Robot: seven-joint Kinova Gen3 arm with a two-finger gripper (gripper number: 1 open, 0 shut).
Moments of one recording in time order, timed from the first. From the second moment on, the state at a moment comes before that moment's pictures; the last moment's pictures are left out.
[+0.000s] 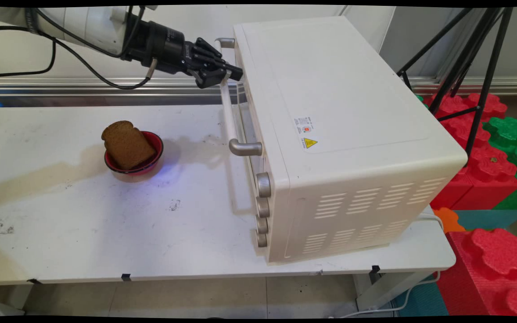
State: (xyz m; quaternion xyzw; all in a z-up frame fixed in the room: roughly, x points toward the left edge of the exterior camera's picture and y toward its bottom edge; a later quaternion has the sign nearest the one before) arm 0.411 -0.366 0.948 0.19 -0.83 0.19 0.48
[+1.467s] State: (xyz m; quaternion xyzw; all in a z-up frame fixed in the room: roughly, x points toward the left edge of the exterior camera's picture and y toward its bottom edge) arm 0.444 -0.346 0.920 0.17 -0.87 0.18 0.42
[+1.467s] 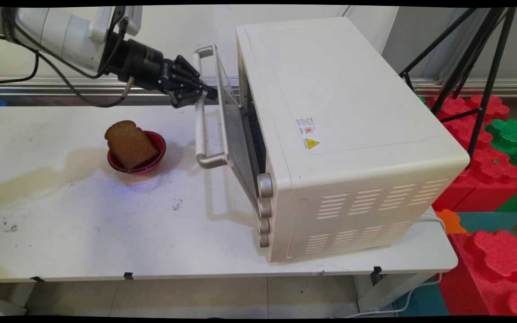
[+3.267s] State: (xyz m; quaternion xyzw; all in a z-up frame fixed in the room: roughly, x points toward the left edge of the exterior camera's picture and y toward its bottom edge) arm 0.527 -0.309 0.833 0.16 -0.93 0.13 0.32
